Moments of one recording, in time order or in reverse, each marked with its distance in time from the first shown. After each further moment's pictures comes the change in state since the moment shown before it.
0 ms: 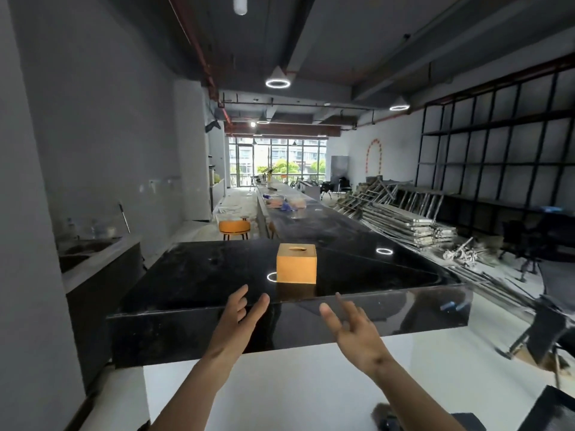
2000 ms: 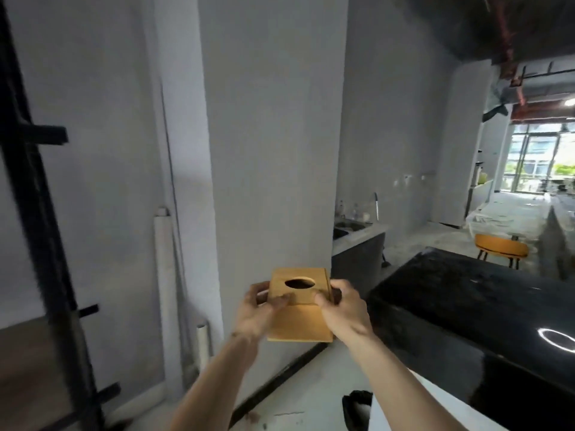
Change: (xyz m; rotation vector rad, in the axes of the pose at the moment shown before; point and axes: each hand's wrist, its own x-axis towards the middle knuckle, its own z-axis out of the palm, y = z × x) left_hand -0.148 0.000 -0.261 -0.079 1.016 -0.174; right_hand -0.057 -0.248 0.284 0.175 -0.707 -0.470
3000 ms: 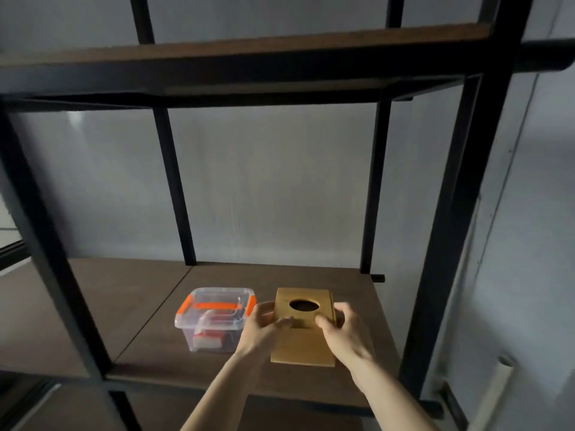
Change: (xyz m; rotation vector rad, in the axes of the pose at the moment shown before) left_hand 0.006 -0.108 -0.677 0.096 0.801 -0.211; right_hand -0.117 -0.268 0.669 0.064 -0.834 -0.257
